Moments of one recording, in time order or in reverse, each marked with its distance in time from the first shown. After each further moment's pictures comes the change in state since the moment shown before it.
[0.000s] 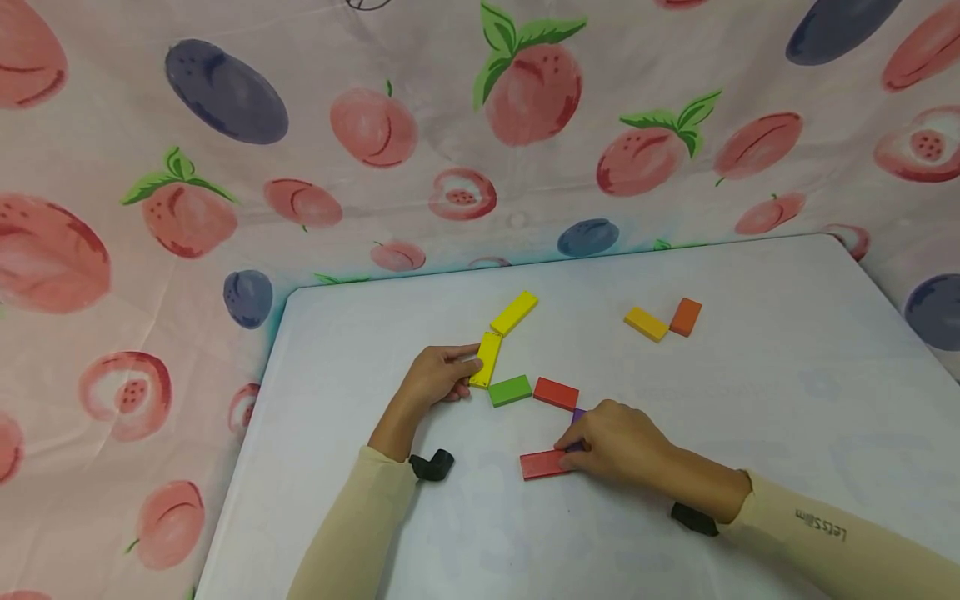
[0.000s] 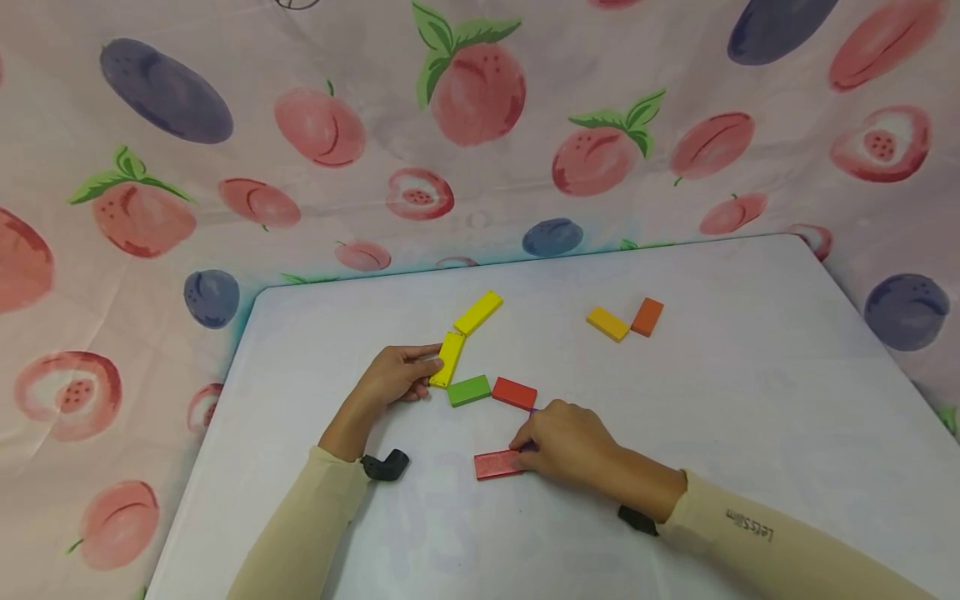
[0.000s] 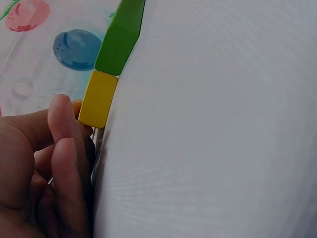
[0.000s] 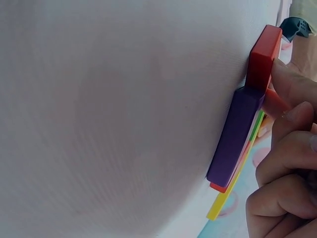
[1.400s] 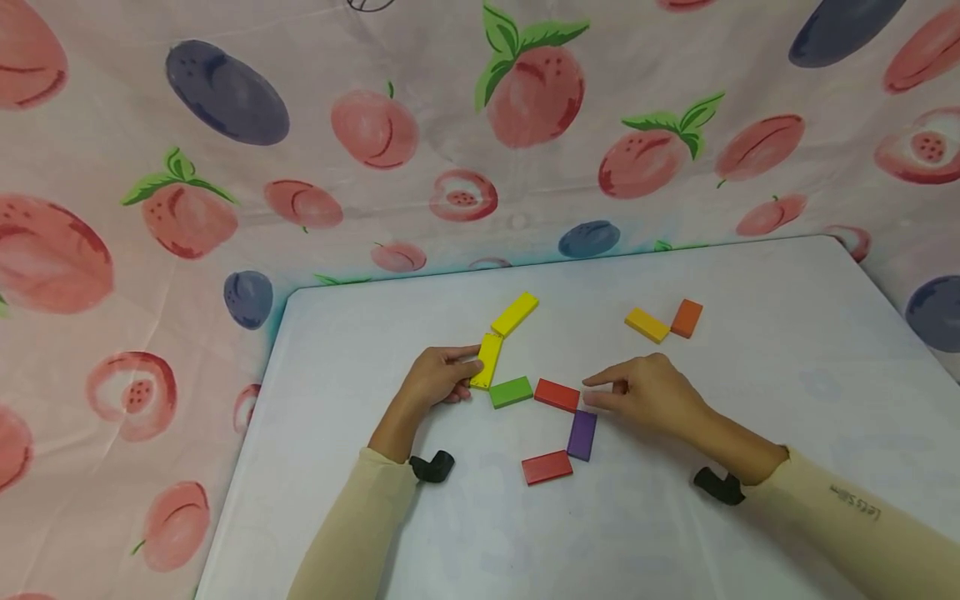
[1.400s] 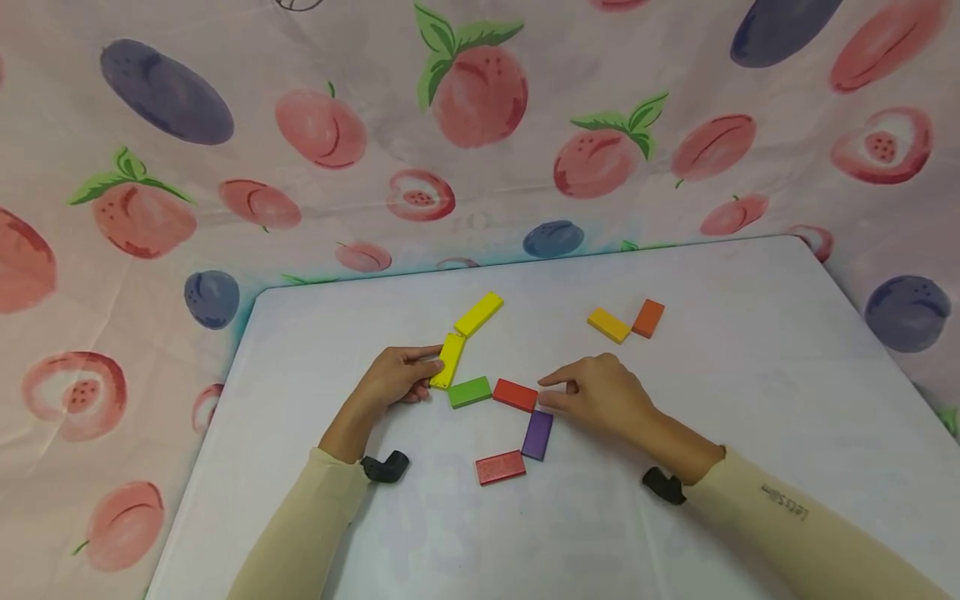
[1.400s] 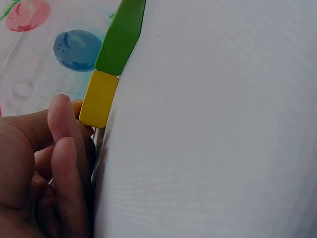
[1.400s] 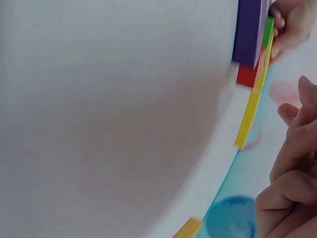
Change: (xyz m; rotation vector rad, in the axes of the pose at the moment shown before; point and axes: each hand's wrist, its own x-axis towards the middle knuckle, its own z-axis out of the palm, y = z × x) left_hand 0.002 -0.002 -0.001 0.001 0.001 -0.004; right_hand 0.010 0.048 -0.038 0.122 0.169 0.154
